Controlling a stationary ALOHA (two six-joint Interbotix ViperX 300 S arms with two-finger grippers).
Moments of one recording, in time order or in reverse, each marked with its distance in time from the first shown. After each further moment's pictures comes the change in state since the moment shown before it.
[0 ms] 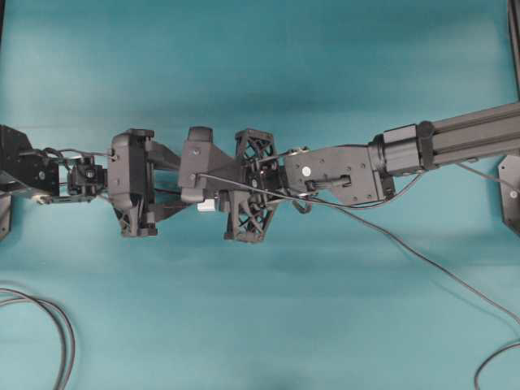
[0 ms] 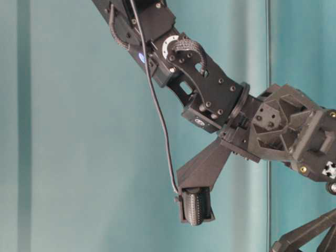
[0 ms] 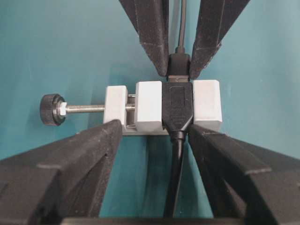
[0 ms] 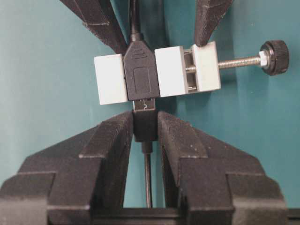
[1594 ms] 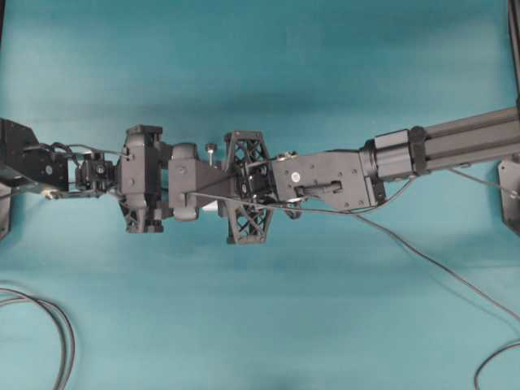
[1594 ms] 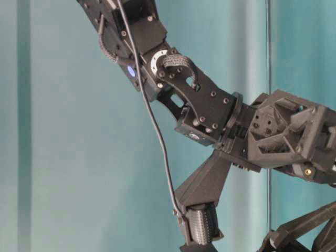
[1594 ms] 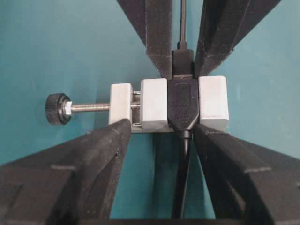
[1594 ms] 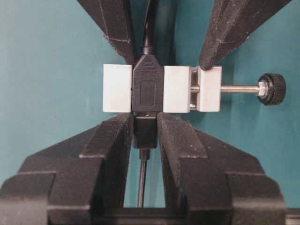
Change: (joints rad) left arm 0.012 -0.012 -0.060 0.015 0.160 0.037; right arm 0.023 0.014 -0.069 -0.009 0.132 -0.141
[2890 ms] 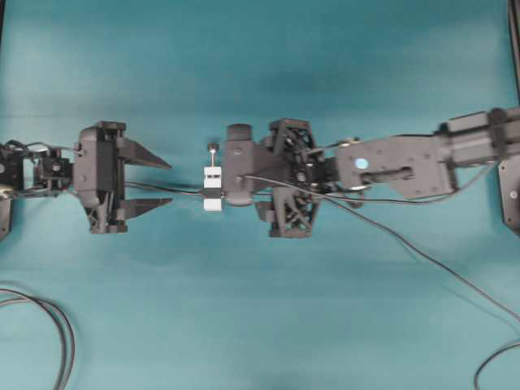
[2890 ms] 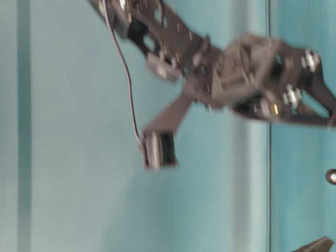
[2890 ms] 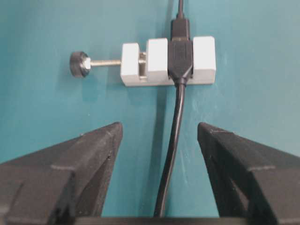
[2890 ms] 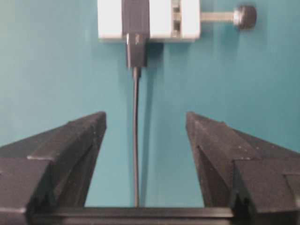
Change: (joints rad) left arm 0.008 -0.232 0.175 -0.011 -0.005 0.000; right arm -0.011 -0.249 0.293 -0.003 -0.117 0.055
